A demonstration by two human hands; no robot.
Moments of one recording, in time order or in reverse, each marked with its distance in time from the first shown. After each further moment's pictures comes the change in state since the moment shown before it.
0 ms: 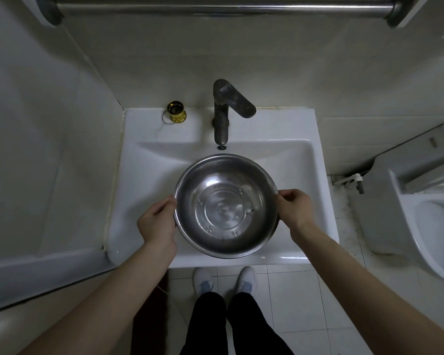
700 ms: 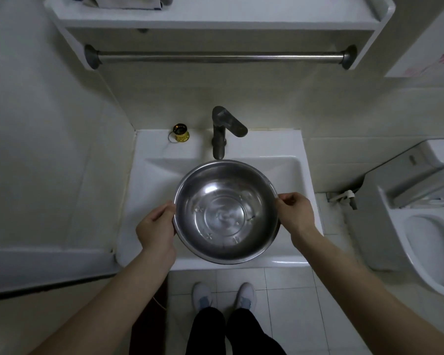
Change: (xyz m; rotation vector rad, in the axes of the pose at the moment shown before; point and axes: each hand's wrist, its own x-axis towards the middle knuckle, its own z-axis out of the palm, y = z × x) left_hand -0.051 0.032 -0.016 -0.085 -0.048 0.051; right_hand -0.045 -0.033 -0.040 0.053 0.032 -0.115
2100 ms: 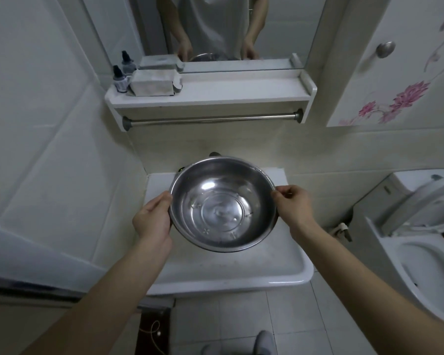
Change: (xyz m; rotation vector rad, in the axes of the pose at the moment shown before) left_hand -0.072 0.098 0.011 -0.160 -0.102 0.180; right_hand -0.055 -0.088 -0.063 0.220 0.069 -0.217
